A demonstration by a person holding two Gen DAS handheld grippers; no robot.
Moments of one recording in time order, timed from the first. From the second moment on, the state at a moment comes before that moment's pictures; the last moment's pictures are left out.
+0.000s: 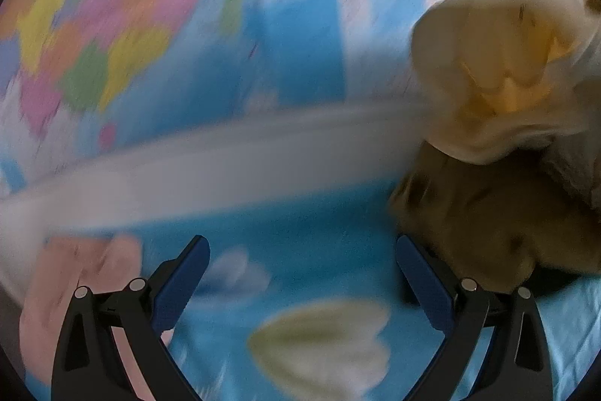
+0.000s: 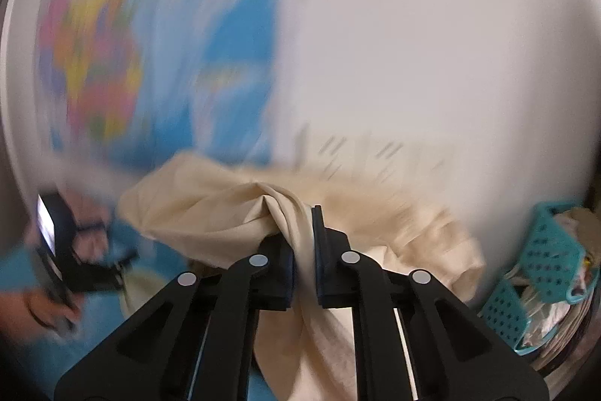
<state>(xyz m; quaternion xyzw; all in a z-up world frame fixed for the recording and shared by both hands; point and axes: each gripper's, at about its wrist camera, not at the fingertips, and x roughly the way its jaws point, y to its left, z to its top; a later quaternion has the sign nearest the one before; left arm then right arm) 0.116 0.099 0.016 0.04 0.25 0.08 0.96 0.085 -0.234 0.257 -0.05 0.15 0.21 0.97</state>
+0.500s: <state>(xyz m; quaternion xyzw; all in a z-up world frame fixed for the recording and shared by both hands) 0.176 -0.104 0.095 0.10 0.09 -0.26 0.96 0.015 -0.379 0.398 0.05 0.00 0.19 0.98</state>
